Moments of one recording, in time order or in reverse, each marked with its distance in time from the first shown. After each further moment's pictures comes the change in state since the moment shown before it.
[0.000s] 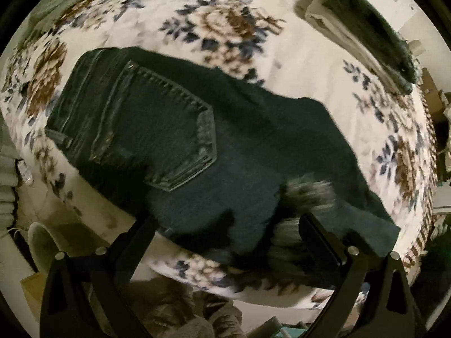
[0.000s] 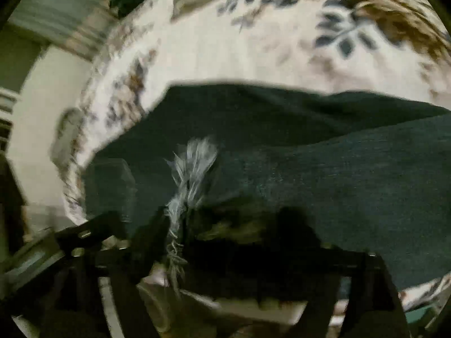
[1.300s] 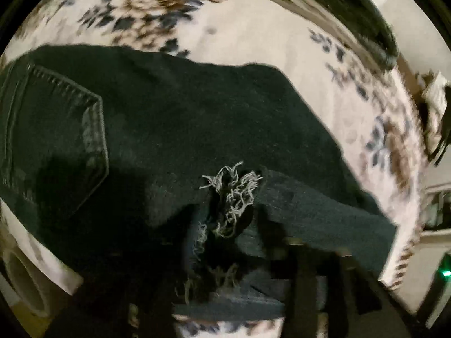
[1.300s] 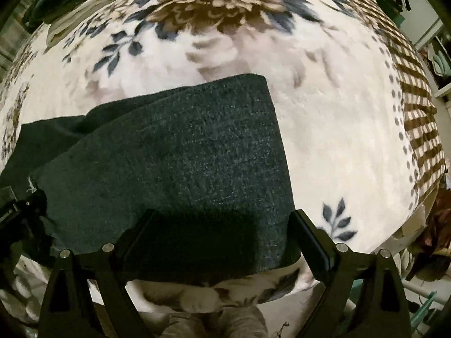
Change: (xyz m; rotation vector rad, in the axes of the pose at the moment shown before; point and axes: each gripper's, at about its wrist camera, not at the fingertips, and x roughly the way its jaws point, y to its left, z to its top) left arm 0.057 -0.030 -0.005 0.068 -0.011 -0.160; right arm -0.007 -0.090 0.008 0.131 0.025 -0.527
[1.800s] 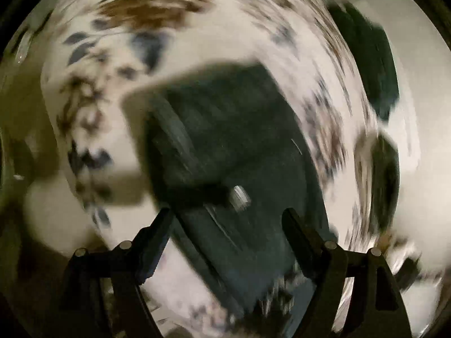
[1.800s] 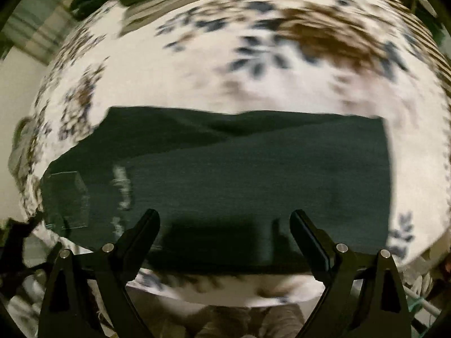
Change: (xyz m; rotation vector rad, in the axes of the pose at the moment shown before) left arm -0.093 0.244 -0.018 -0.728 -0.255 -0.168; right arm -0.025 0.145 0.013 -0.147 -0.008 0.234
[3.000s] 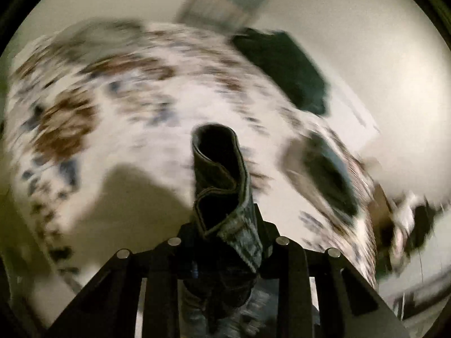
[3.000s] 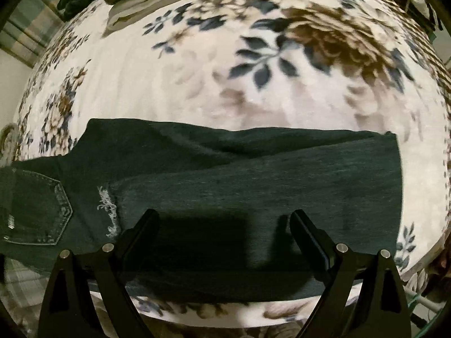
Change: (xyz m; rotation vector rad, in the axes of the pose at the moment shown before) left arm -0.061 -0.151 -0.052 0.524 -0.249 -0.168; right arm 0.011 -0.018 0.008 0.062 -0.013 -0.103
